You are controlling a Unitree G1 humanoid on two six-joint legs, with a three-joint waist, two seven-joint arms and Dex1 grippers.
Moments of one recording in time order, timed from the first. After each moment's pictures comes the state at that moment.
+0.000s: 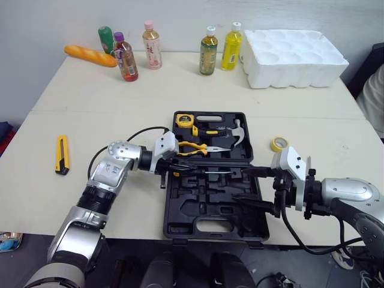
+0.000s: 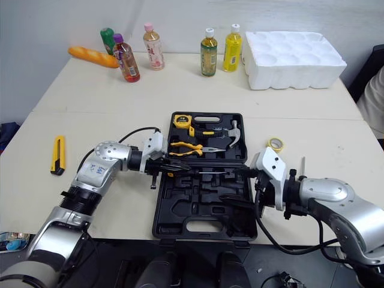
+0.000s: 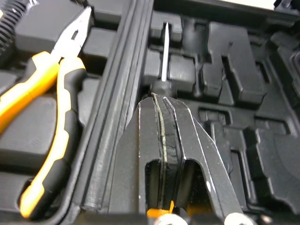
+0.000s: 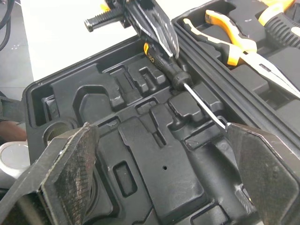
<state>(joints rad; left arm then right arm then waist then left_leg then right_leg) -0.70 0.48 -0.24 0.30 -0.19 0.27 -1.19 -0.17 -0.86 -0.12 -0.62 0.74 0.85 0.81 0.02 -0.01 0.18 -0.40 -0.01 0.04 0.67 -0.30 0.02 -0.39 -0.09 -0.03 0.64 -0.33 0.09</state>
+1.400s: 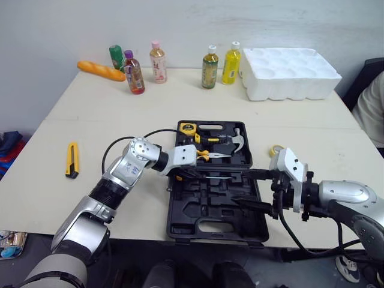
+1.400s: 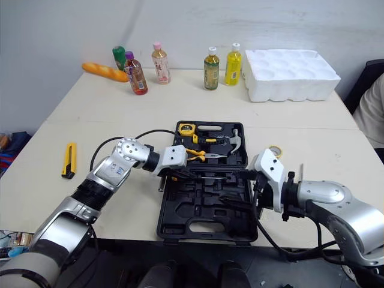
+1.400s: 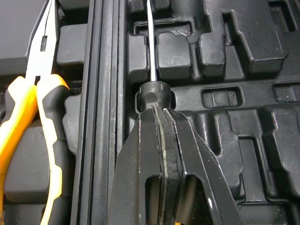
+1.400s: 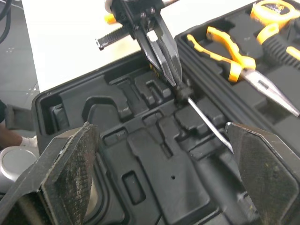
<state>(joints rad) -0.78 0.47 -0.45 0.33 0.03 0.22 -1.14 -0.14 -0.85 -0.11 -0.62 0.74 0.87 0.78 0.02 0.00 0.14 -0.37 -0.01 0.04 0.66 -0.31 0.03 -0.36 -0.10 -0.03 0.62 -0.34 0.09</state>
